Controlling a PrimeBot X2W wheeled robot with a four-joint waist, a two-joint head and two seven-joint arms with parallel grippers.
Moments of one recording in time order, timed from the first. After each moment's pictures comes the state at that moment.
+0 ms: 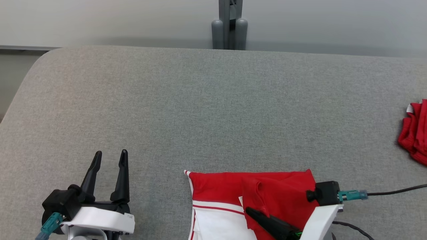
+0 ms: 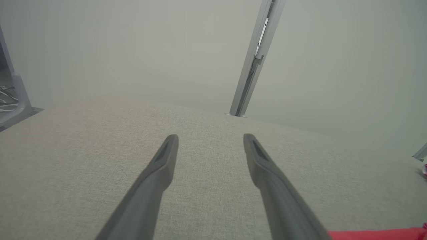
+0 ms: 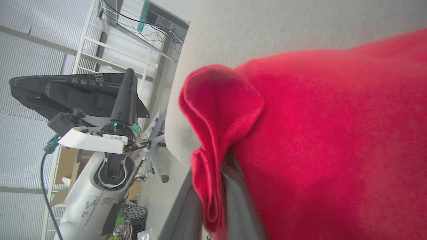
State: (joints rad) left arm -0.05 0.05 0.01 0.21 -0.32 -0.13 -0.26; right arm 0.04 -0.05 0.30 -0.09 1.02 0.13 0.58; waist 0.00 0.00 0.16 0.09
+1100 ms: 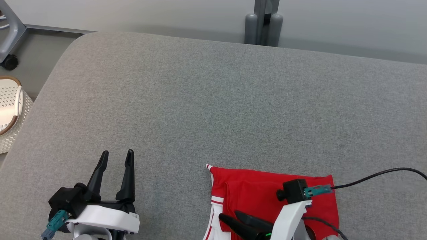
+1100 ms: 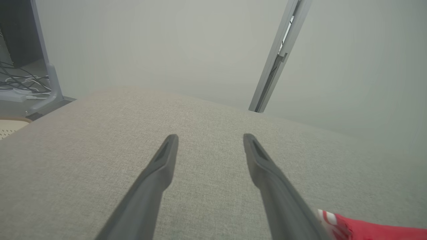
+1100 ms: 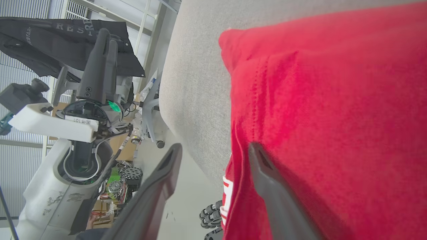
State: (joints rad) left arm -0.07 0.05 -0.03 0.24 -0.34 -0.13 -0.26; right arm -0.12 -0.05 0.49 0.15 0.96 0.13 0.49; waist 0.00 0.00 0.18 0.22
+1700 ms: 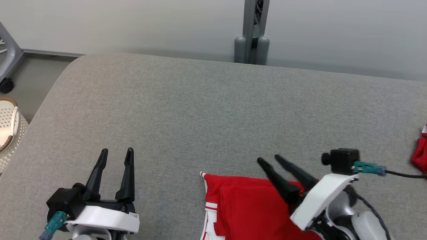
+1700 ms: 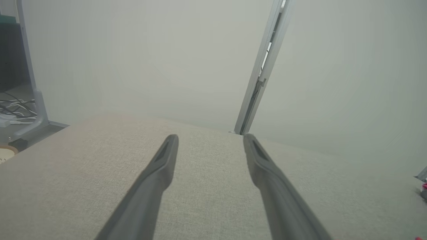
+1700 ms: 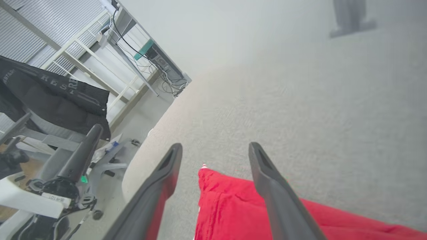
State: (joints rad) left arm -0.06 0.05 -0.03 0.21 -0.34 -0.13 -0.26; right arm -0.16 -0.05 0.32 0.06 0.77 0.13 0.33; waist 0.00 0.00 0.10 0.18
